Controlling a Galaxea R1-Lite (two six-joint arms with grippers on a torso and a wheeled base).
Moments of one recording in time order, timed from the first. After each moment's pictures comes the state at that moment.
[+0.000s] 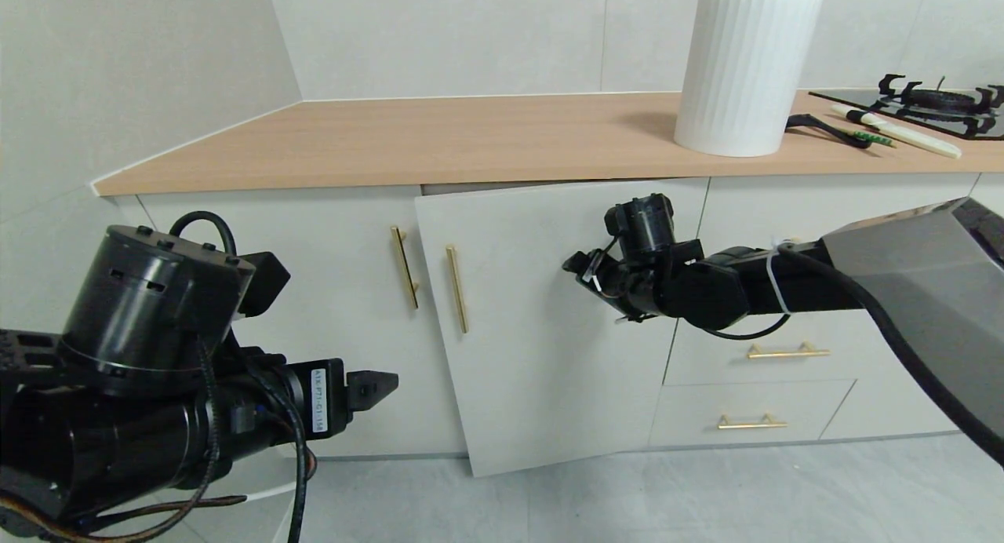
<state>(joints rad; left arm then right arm) -0.59 1.40 -0.85 0.17 0.33 -0.51 0.55 2.27 -1.69 -0.11 -0.22 0.87</state>
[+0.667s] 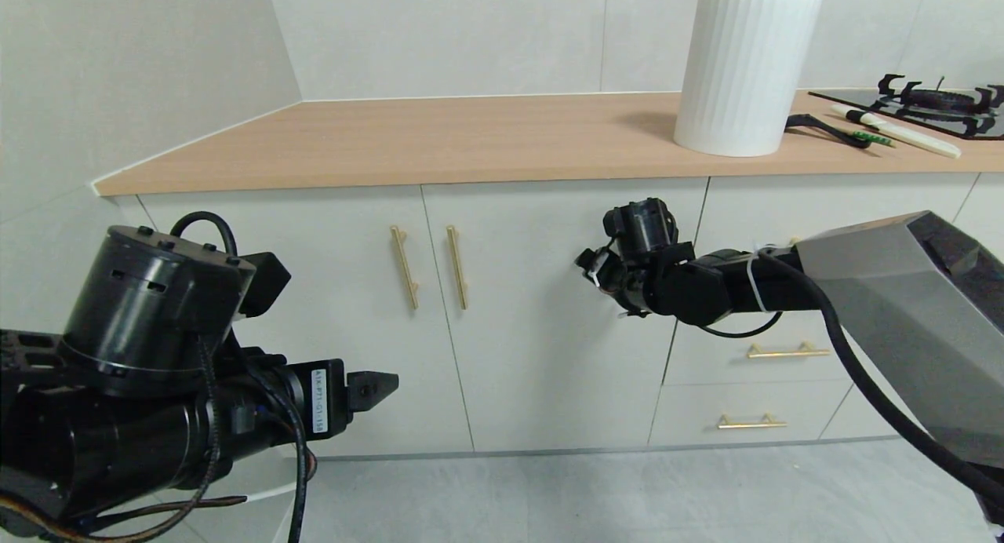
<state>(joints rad) -0.59 1.40 -0.85 0.17 0.33 -0.51 0.52 2.34 -1.78 -0.10 -0.32 0.88</state>
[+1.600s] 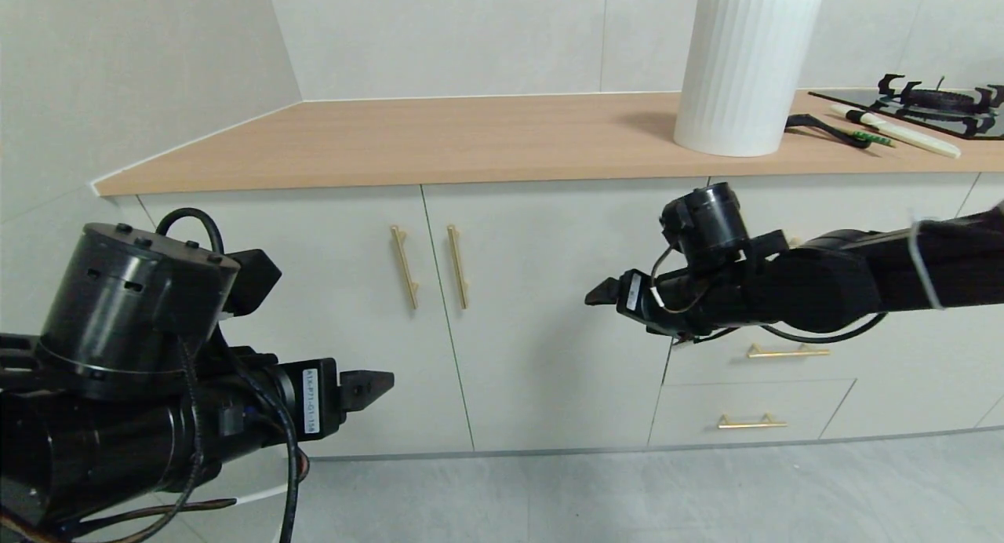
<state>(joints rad) -0.58 1.37 -0.85 0.17 0.33 -0.50 0.54 1.98 -1.38 0.02 0.00 0.66</state>
